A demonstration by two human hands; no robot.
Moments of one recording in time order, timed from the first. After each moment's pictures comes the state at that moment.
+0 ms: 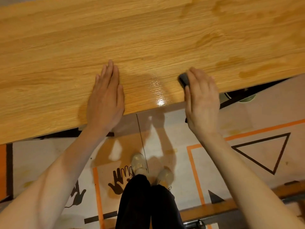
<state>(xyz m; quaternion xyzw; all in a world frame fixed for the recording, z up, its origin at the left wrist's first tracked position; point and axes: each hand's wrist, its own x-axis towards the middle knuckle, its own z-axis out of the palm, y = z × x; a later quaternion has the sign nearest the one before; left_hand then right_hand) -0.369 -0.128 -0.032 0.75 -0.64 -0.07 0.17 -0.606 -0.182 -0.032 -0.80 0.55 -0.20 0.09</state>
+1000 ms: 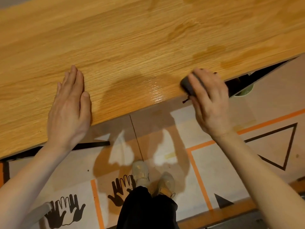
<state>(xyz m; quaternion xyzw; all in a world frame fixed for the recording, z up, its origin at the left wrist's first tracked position) -0.365 -0.126 -0.043 0.75 -0.64 -0.06 0.18 -0.694 -0.208 -0.085 -0.84 0.42 -0.34 -0.02</state>
